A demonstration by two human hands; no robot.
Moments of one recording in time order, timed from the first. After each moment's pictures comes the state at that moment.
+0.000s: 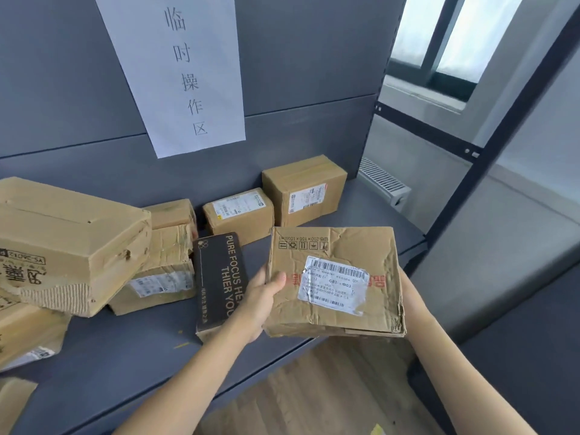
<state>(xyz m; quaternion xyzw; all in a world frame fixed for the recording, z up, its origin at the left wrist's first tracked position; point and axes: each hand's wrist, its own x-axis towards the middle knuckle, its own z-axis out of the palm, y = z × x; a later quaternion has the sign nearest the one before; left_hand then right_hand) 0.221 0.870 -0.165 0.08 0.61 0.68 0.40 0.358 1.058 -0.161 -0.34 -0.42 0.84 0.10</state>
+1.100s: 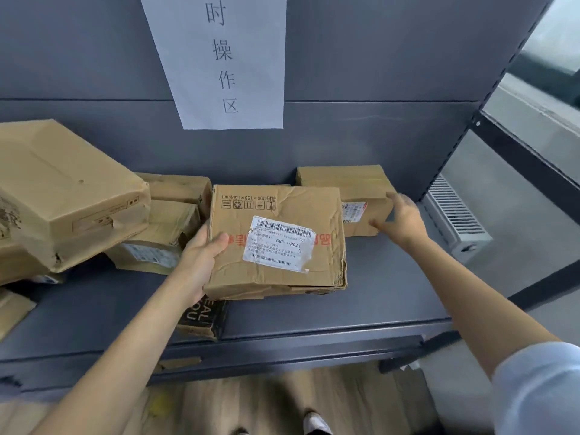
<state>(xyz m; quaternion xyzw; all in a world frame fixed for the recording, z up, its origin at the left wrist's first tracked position) 0.159 0.910 -0.137 -0.09 0.66 0.73 0.15 0.142 1.260 -0.179 -0.20 -0.94 0.27 0.08</state>
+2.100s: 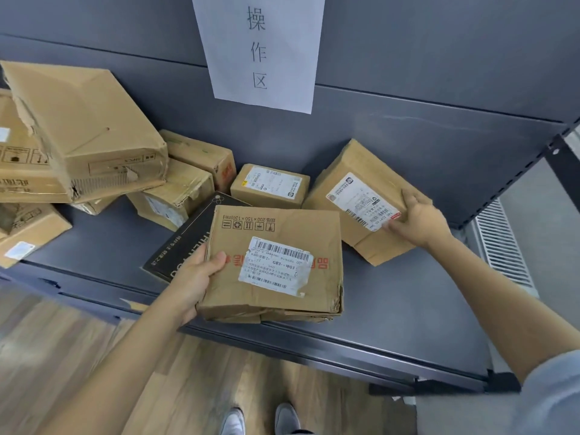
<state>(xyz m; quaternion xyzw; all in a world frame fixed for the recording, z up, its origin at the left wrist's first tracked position) 0.218 0.961 -0.167 -0.24 0.62 0.74 0.11 0.078 1.322 -0.179 -0.03 -0.99 0.13 -0.04</state>
